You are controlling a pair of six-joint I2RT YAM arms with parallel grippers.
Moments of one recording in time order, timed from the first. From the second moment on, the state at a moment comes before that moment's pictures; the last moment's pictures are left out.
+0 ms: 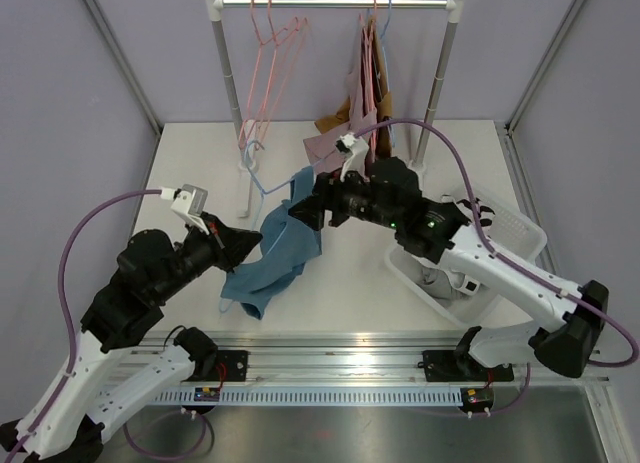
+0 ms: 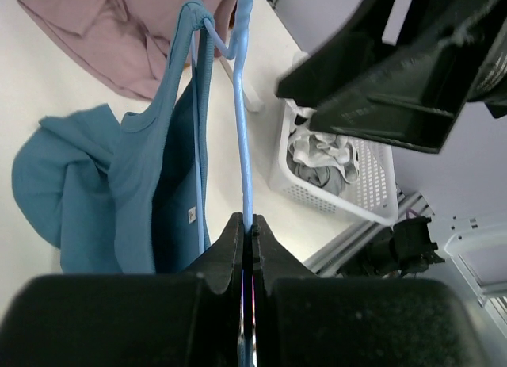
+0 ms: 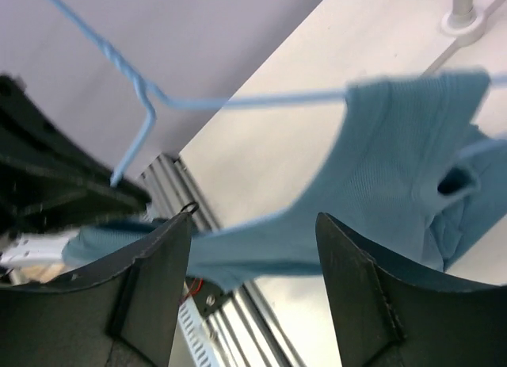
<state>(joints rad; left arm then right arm) -0.65 0.56 0.99 -0.58 0.08 -0.50 0.85 1.27 1.25 -0.16 -0.25 0.51</state>
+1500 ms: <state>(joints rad) -0.65 0.38 1.03 -0.70 0.07 -0.49 0.80 1.67 1.59 -0.46 0.08 0.37</state>
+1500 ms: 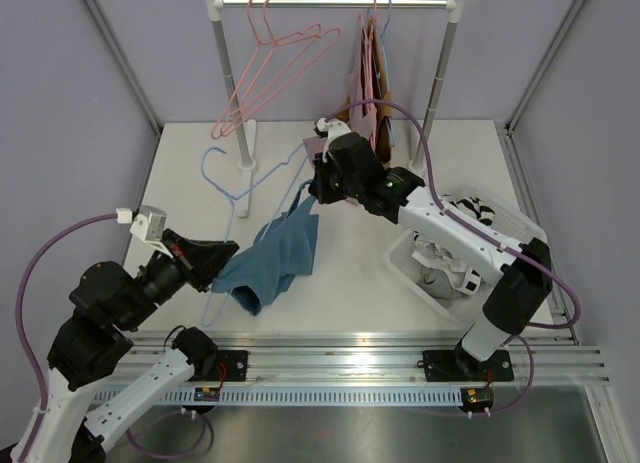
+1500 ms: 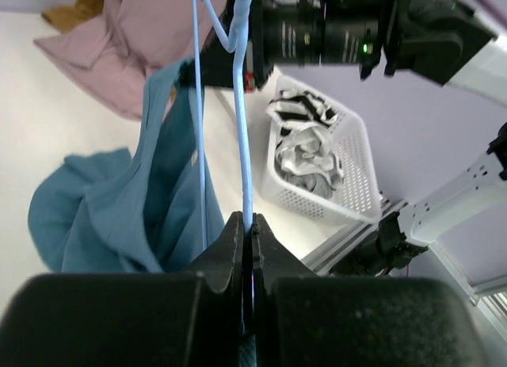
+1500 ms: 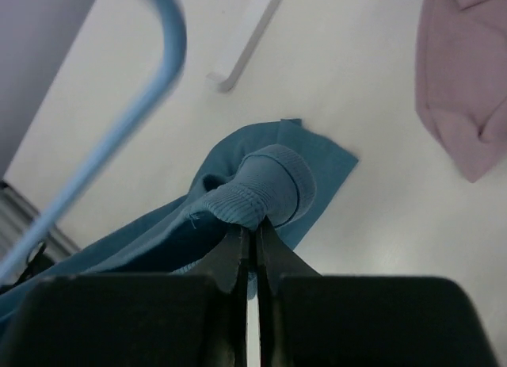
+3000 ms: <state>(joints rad) -0.65 0.66 1.02 -0.20 -0.12 -0.25 0.91 1.18 1.11 -0.49 0.03 0.43</state>
